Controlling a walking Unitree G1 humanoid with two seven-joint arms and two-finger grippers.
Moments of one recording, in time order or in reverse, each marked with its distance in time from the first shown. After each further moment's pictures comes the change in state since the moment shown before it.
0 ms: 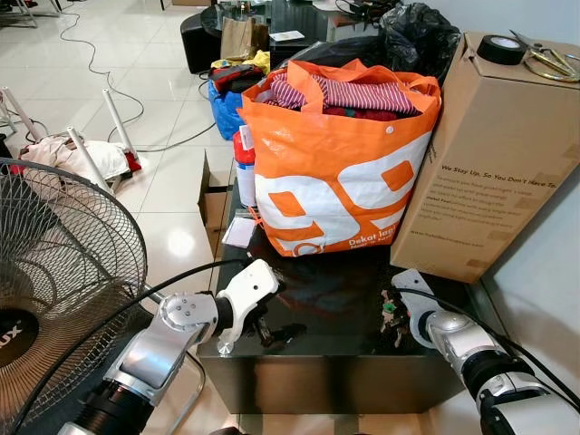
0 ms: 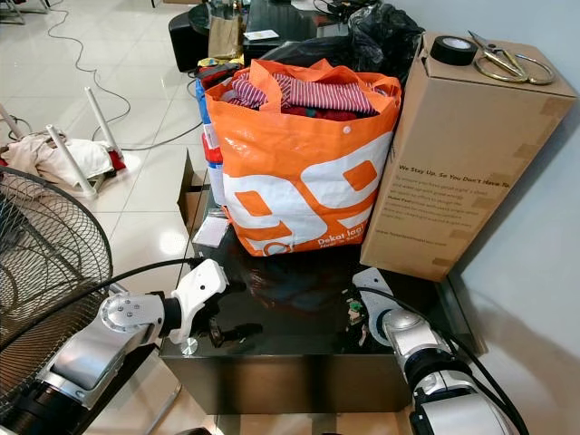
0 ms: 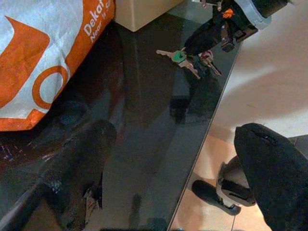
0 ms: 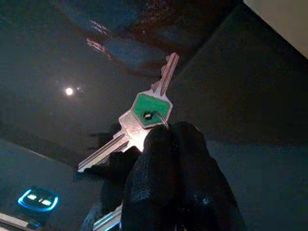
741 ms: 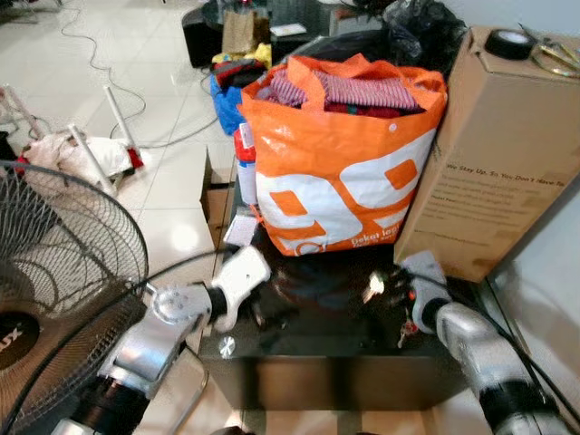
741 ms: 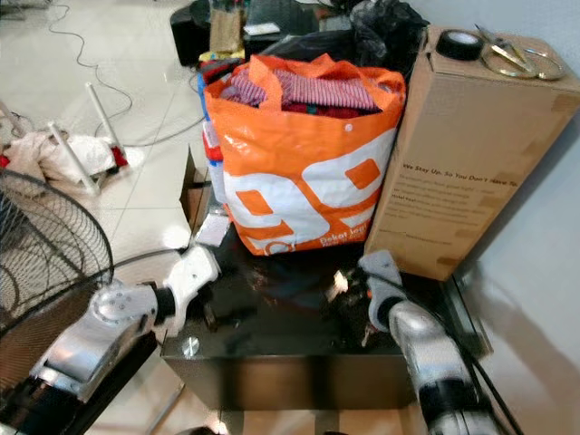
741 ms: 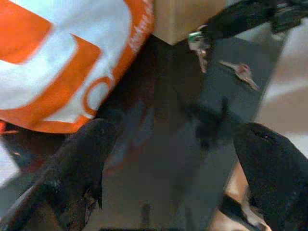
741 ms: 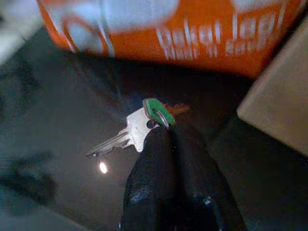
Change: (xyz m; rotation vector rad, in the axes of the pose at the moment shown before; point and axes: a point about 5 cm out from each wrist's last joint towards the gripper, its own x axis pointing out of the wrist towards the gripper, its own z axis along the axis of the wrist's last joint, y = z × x) left arm -0.010 0.017 0.008 0.010 -0.063 0.135; right arm -0.035 0.005 0.030 0.148 -0.413 0.111
